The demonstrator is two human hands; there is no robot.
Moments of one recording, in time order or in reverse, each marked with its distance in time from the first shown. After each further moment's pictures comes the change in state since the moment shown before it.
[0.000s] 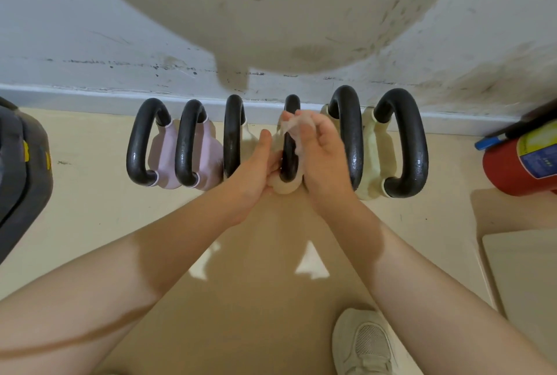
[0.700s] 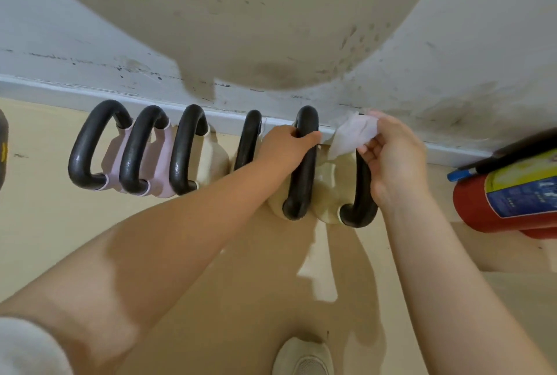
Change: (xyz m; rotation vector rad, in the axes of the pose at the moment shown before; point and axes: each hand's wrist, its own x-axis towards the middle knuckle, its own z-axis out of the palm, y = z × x) left_hand 0.069 0.063 0.096 0.352 0.271 0.111; right_hand 0.059 -0.048 -0.135 0.177 0.343 0.228
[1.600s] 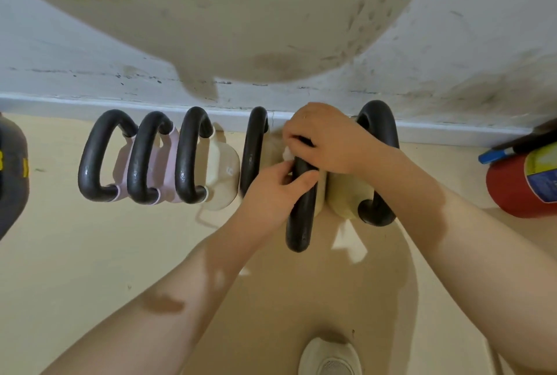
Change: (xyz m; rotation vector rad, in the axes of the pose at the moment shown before) left_hand -0.043 -0.039 -0.008 -0.146 -0.040 0.029; right_hand 0.037 0.029 0.055 -1.370 -0.937 -0.981
